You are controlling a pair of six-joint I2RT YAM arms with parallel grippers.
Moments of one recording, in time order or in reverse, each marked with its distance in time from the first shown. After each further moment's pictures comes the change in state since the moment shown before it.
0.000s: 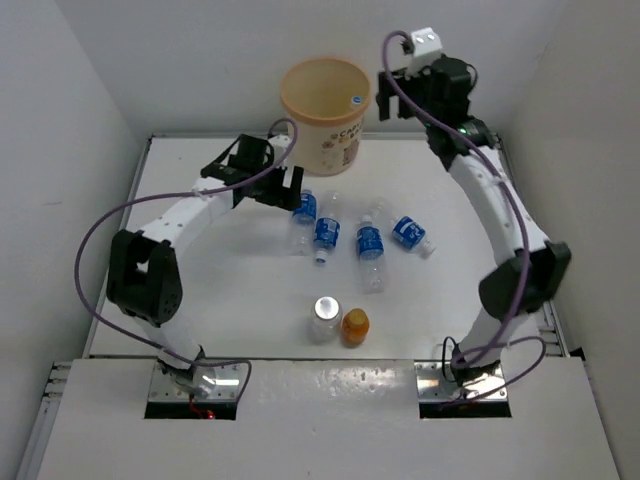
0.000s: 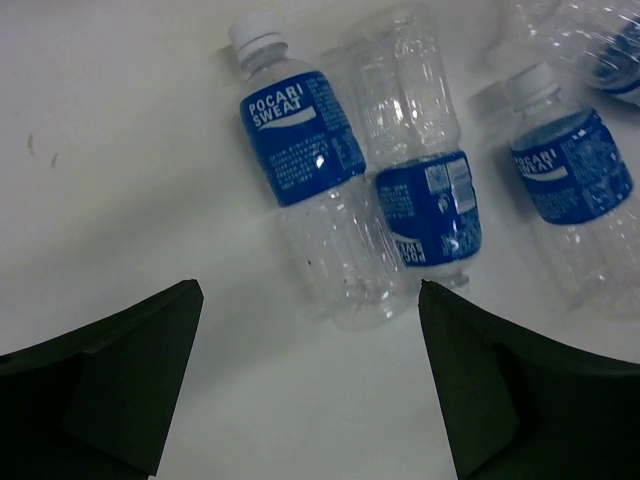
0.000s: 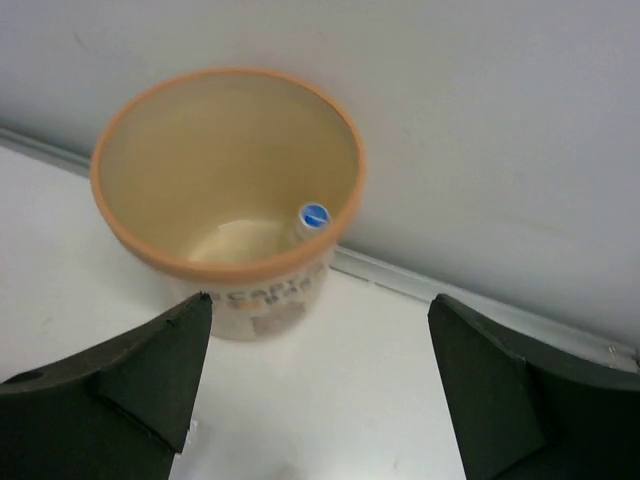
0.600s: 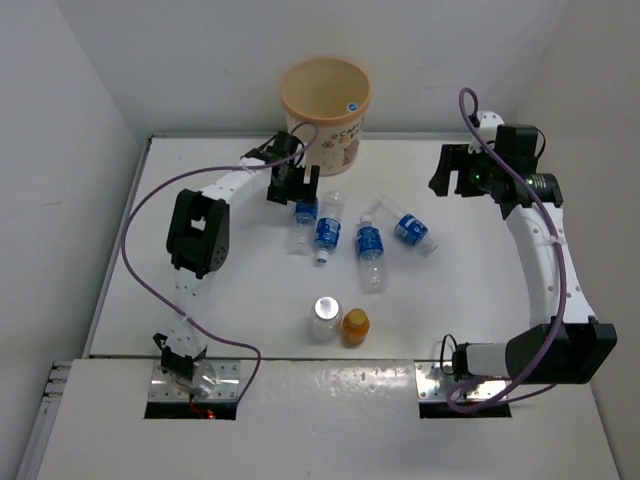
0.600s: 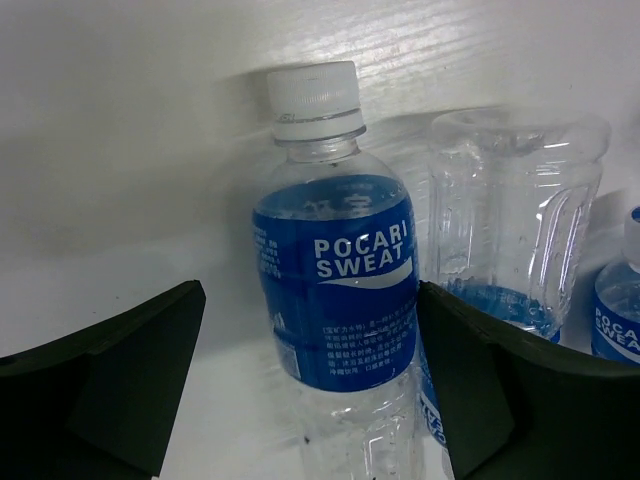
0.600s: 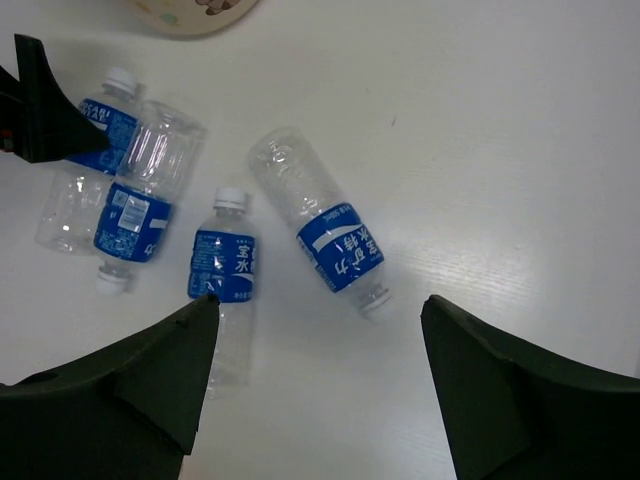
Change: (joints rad) left arm -0.045 0.572 0.462 -0.142 -0.116 -0.202; right arm -0.328 -0.515 -0.543 -0.494 -0.264 0.114
